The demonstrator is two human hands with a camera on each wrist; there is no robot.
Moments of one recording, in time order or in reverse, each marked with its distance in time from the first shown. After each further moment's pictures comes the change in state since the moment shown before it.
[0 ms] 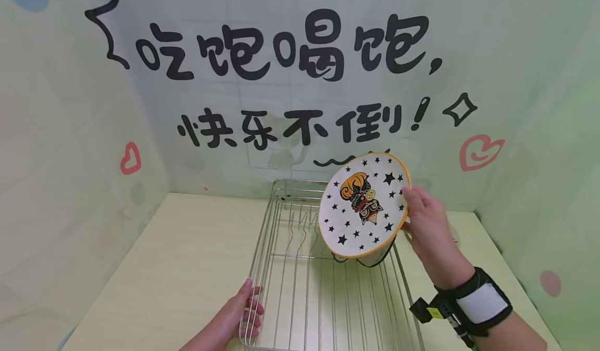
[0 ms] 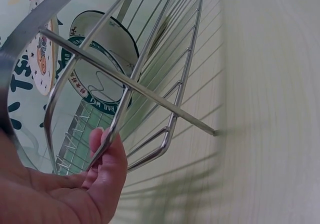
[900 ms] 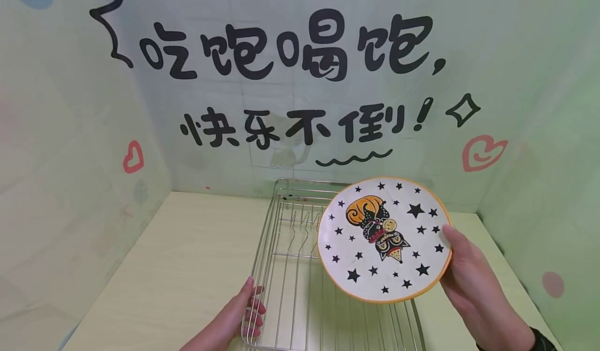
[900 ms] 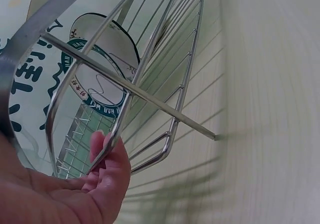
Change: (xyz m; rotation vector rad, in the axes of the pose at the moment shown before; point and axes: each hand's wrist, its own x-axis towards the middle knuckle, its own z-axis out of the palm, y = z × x) left_hand -0.001 0.000 -0.002 0.005 -0.020 0.005; right_hand -0.051 0.025 -0.053 0.311 -0.198 -0.004
